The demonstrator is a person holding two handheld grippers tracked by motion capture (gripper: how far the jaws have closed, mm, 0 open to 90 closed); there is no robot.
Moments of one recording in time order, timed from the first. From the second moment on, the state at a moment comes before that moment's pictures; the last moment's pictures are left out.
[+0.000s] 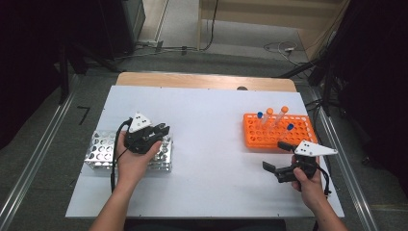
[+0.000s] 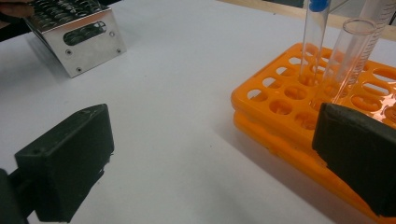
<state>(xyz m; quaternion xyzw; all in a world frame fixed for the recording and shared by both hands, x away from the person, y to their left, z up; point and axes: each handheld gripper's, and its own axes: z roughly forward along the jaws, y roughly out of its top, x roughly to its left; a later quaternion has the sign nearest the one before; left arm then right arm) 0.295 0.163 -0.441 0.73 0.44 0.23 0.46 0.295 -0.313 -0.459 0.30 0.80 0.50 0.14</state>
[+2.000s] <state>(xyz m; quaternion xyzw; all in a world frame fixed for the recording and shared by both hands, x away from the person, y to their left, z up) 0.243 0.166 -0.439 0.70 0.40 0.17 0.57 0.332 -0.284 -0.478 0.46 0.73 0.45 0.23</state>
